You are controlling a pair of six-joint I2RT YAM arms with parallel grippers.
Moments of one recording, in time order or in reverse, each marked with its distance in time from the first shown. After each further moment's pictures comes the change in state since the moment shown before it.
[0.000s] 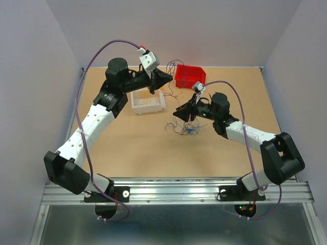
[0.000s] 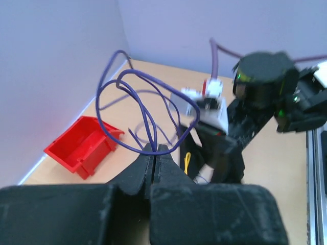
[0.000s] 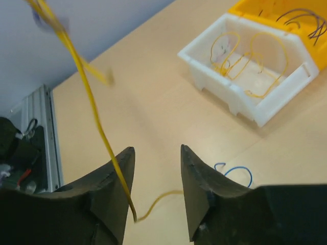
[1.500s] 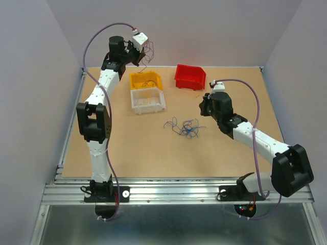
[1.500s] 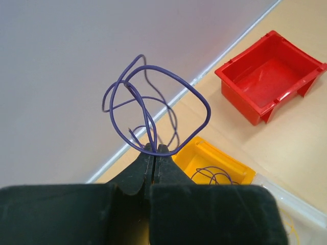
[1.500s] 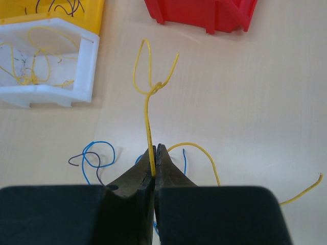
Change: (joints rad) left arm 0.294 0.732 0.636 -0.149 -0.228 0.315; right arm 0.002 -0.117 0.061 -0.500 0.850 0.025
